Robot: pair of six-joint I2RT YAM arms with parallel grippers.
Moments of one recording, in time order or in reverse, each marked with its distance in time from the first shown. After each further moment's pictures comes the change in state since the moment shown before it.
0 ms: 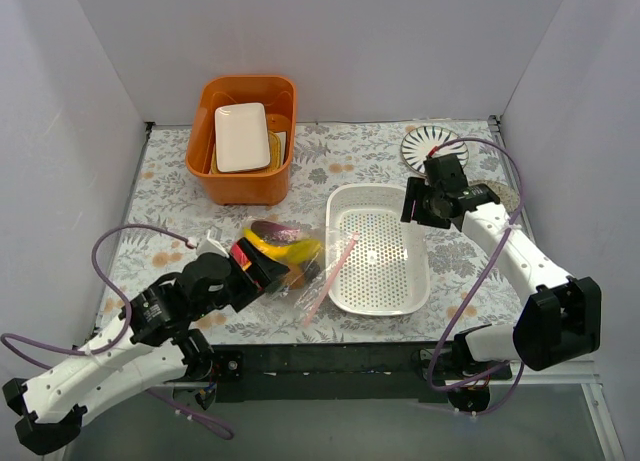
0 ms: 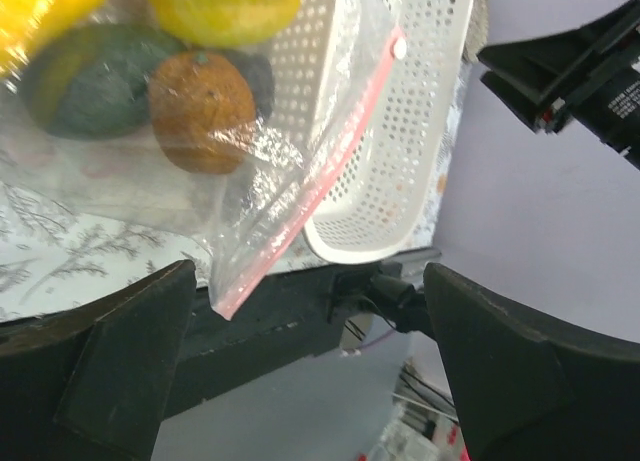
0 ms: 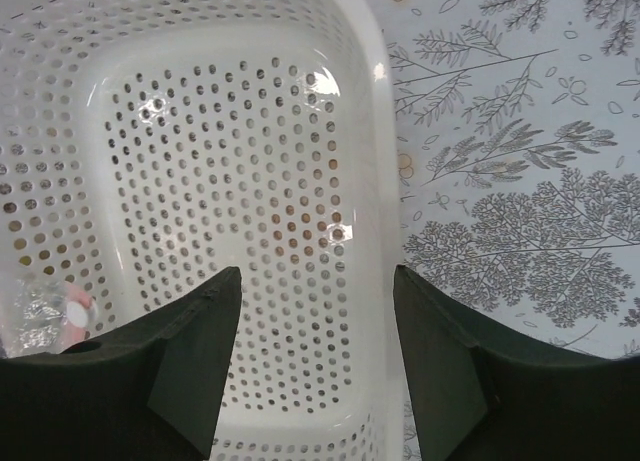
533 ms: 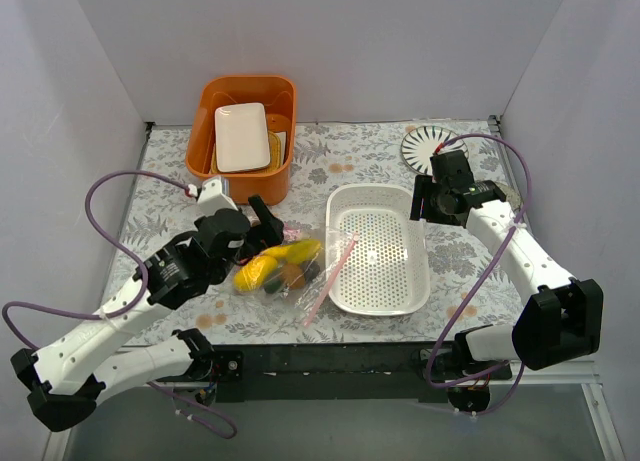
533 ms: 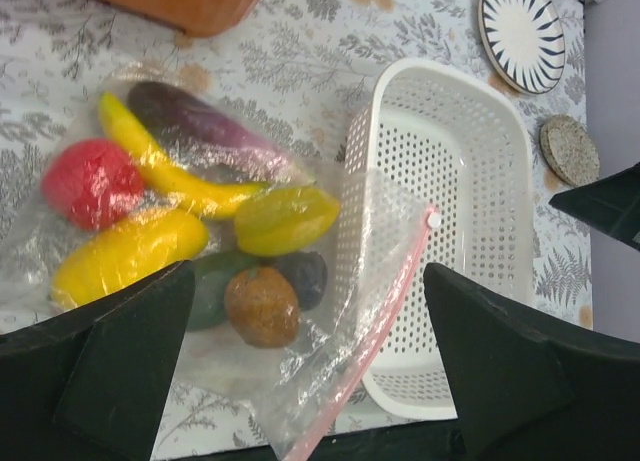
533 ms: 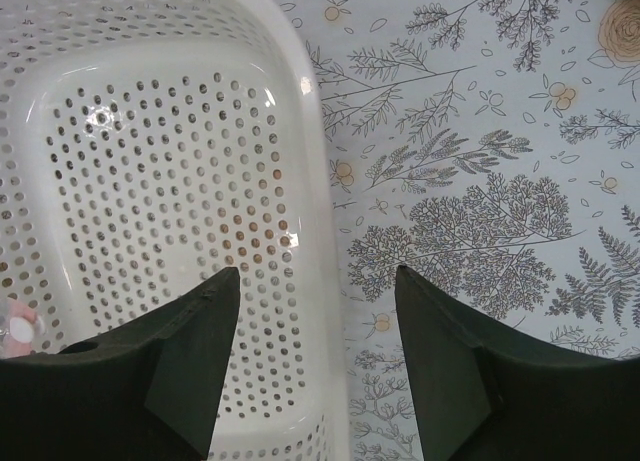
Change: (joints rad) left arm 0.029 0.331 0.367 -0.074 -0.381 0.406; right arm -0.045 0.002 0.036 -0.055 0.074 -0.088
